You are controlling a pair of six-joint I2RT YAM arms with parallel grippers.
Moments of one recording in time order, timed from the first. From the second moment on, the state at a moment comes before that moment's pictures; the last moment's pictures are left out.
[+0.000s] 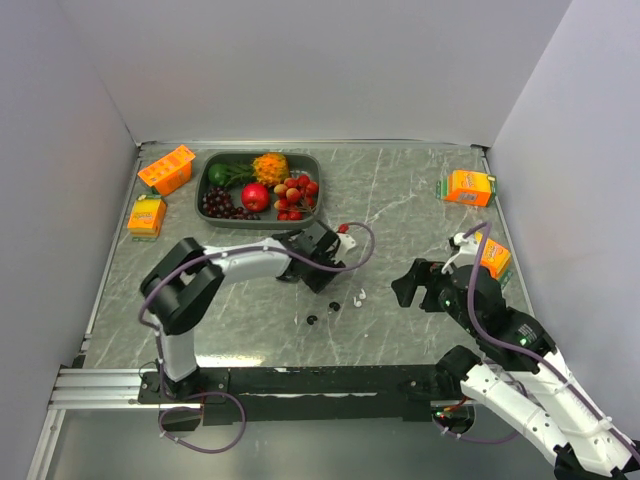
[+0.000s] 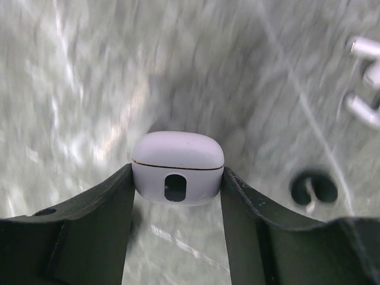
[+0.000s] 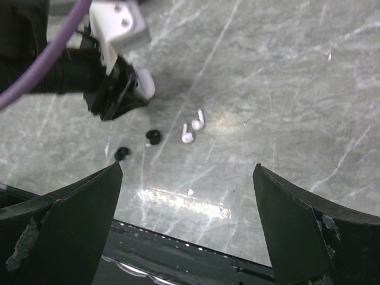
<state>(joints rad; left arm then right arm) -0.86 1.88 1.21 -0.36 -0.01 0.09 0.65 0.47 0.75 -0.84 0.22 0.59</state>
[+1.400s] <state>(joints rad) -1.22 1.06 0.43 0.44 -0.08 0.10 0.76 1.07 0.92 -0.59 -0.28 0.49</state>
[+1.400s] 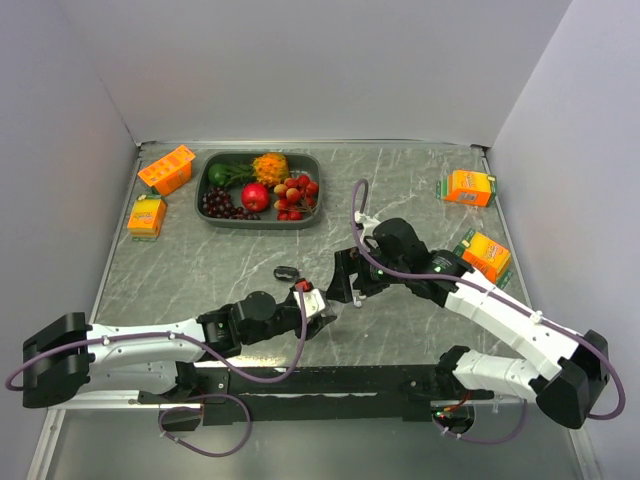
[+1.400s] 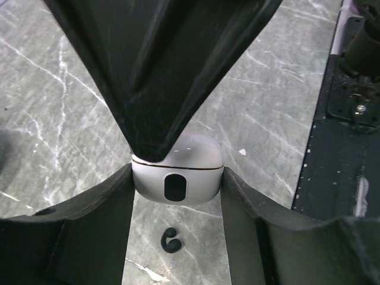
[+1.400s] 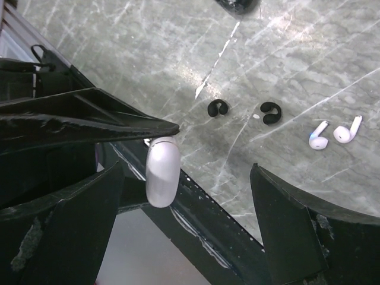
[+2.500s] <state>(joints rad) -1.24 1.00 0.42 0.45 -0.15 0.11 0.77 1.09 0.92 -0.59 -0.25 0.52</state>
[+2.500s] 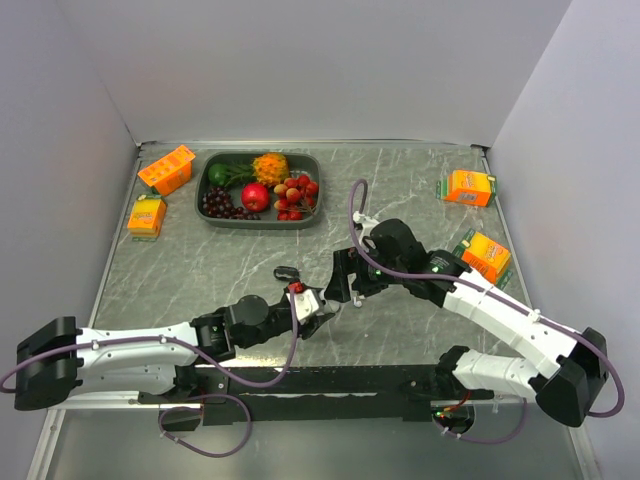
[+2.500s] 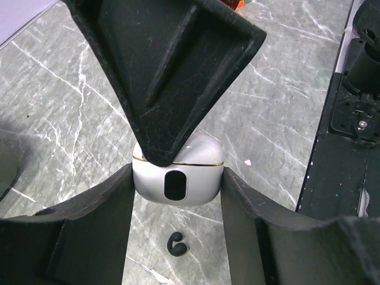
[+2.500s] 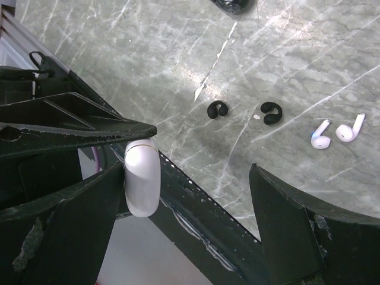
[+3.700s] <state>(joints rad) -1.24 0.92 0.38 0.48 -0.21 0.09 0.74 1.02 0.89 -0.46 -0.35 0.59</state>
